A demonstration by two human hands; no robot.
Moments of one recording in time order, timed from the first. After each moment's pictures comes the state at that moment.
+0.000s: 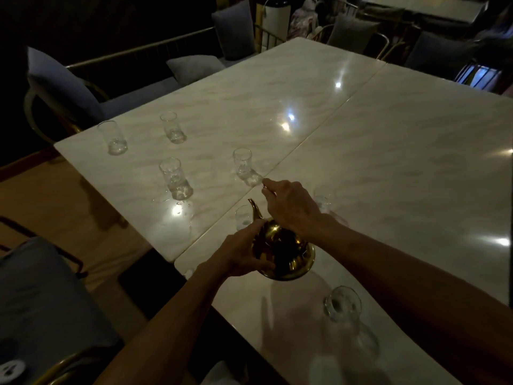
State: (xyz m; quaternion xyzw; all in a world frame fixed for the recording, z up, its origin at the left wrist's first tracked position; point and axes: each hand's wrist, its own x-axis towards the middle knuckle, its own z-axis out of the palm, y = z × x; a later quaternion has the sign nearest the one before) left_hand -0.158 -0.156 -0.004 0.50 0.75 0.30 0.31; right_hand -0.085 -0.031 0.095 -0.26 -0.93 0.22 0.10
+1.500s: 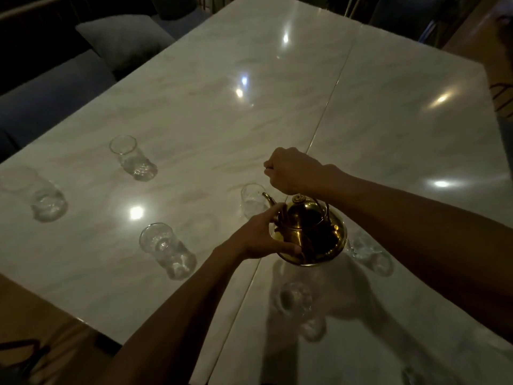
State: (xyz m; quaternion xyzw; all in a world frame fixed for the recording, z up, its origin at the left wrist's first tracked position) left_hand -0.419 0.020 -0.036 0.51 0.66 0.30 0.47; right_hand -0.373 0.136 0.088 -0.40 -0.90 0.17 -0.09
